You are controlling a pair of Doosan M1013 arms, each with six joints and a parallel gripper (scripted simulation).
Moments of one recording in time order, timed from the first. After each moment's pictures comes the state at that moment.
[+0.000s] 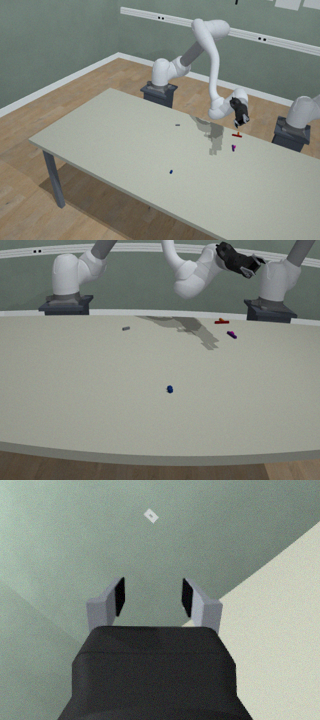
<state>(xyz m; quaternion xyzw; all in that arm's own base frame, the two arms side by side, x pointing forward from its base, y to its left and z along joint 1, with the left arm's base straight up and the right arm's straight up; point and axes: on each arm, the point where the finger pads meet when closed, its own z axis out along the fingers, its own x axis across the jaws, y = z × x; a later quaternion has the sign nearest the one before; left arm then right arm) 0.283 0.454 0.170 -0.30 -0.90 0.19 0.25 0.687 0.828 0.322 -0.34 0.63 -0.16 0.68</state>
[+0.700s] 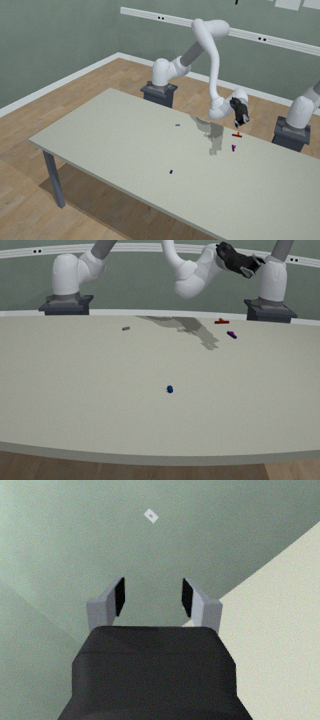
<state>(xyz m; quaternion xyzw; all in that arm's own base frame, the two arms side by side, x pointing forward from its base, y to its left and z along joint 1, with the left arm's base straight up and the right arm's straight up) 0.053 0.391 0.157 -0.11 -0.93 0.33 0.12 0.687 0.828 0.322 -0.34 0.63 -0.16 0.68</state>
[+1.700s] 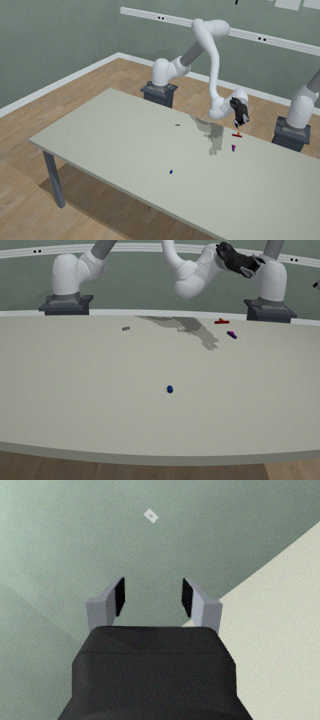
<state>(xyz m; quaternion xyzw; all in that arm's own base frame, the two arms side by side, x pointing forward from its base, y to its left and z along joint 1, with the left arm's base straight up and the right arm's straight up) -0.013 0.329 0.158 -0.01 -0.93 0.38 0.03 0.687 0.828 0.322 -0.34 0.63 -0.16 0.68</state>
